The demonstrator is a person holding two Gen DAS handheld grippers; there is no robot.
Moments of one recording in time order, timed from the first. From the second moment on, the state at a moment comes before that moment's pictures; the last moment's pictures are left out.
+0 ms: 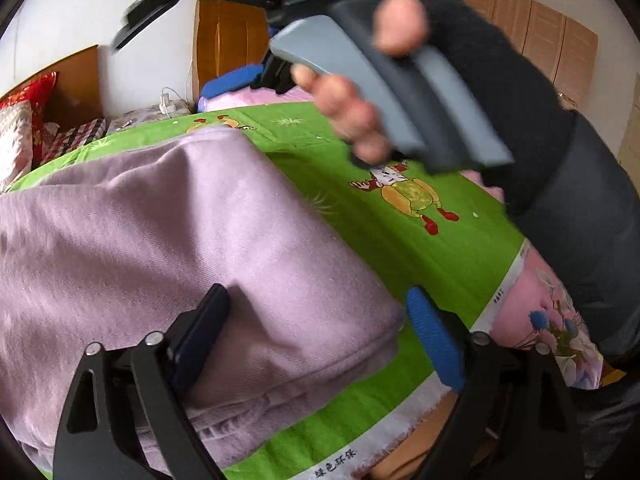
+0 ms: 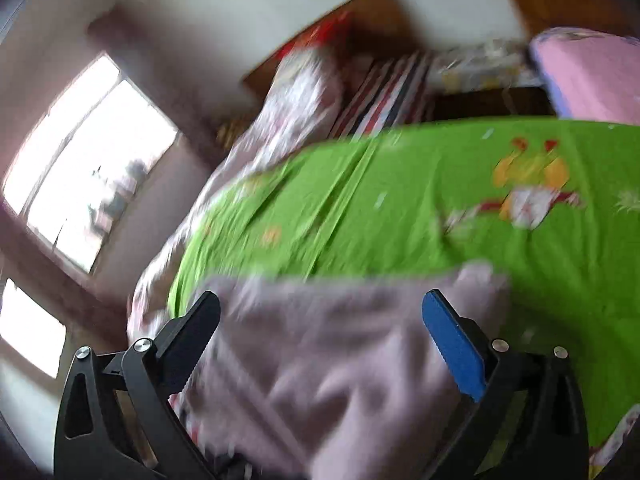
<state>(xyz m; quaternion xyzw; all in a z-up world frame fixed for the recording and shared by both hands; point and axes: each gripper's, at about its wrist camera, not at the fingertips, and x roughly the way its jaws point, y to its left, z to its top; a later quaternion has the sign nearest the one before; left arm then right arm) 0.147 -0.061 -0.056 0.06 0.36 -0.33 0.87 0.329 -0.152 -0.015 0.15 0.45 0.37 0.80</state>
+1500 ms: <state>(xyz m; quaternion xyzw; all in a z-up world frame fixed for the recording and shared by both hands) 0.163 0.114 -0.021 -0.06 0.34 -0.10 0.93 0.169 -0.140 -0.040 -0.12 0.32 0.28 0.89</state>
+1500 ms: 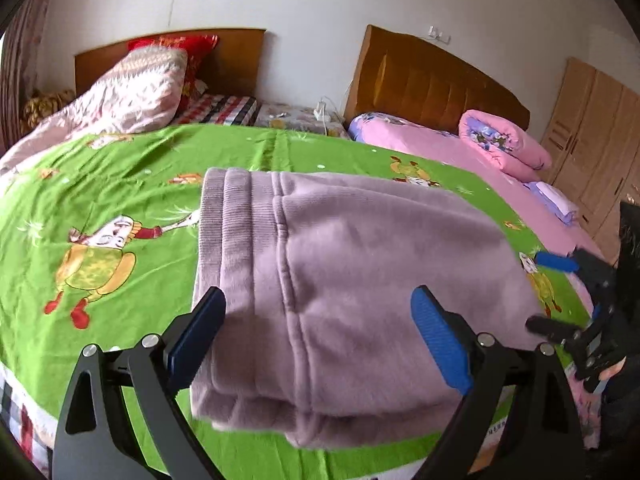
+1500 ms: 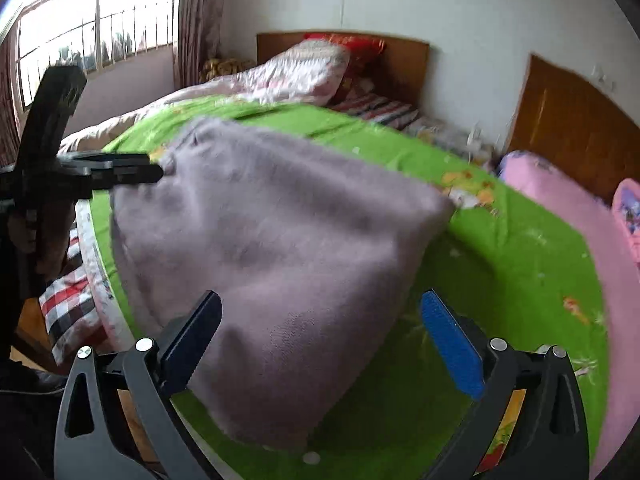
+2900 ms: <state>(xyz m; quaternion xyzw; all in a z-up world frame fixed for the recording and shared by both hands) 0.046 0.015 -0.021 0.05 0.24 0.03 0.97 0.041 -0.178 -0.045 0.00 0.18 0.17 0.97</state>
